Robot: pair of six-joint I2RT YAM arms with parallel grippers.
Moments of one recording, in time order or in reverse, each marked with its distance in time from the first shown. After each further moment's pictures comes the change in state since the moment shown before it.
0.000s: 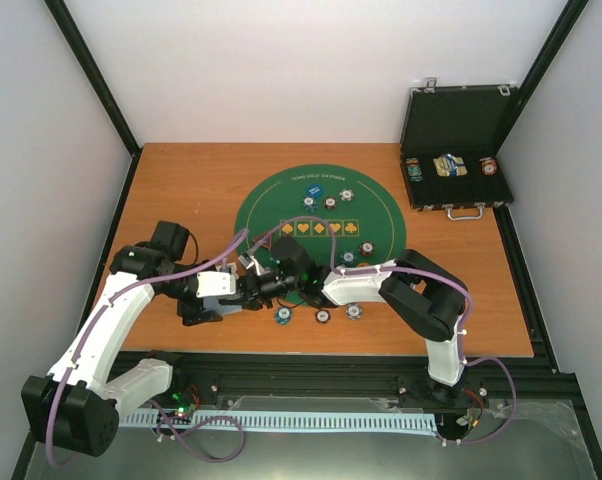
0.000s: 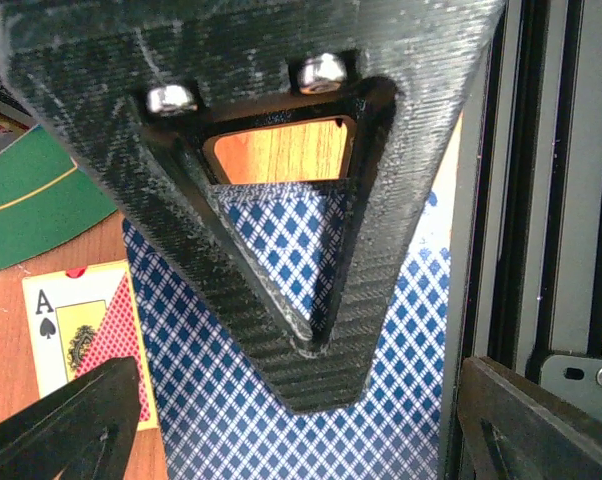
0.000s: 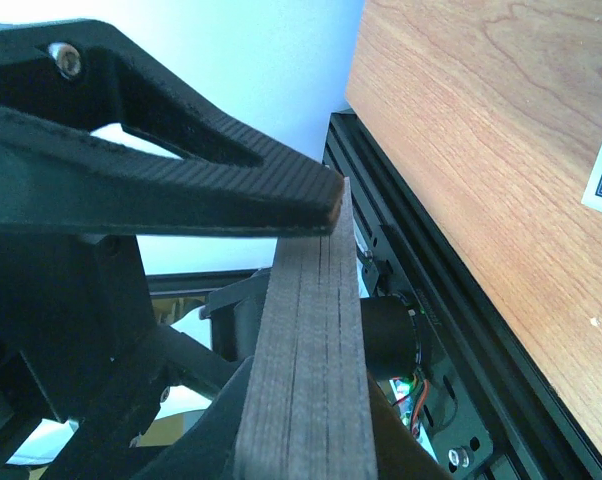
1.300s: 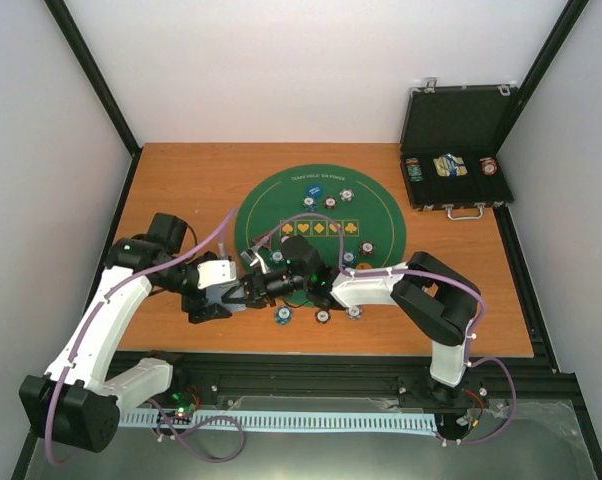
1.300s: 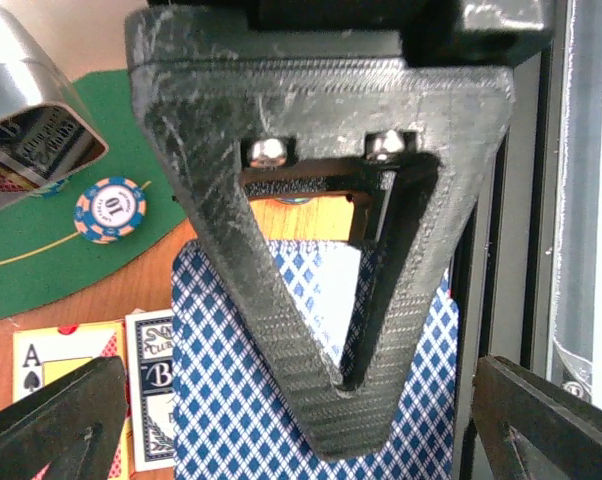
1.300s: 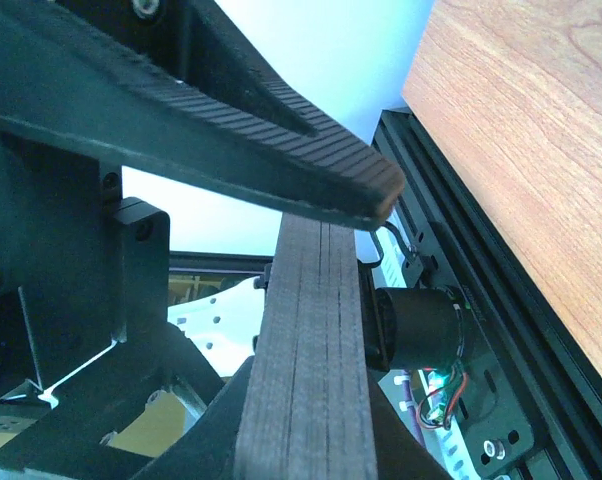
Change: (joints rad) left arm 0.000 0.017 0.087 -0.048 0.153 -0.113; right arm -0.009 -0.070 -0.063 0.105 -0.035 0.001
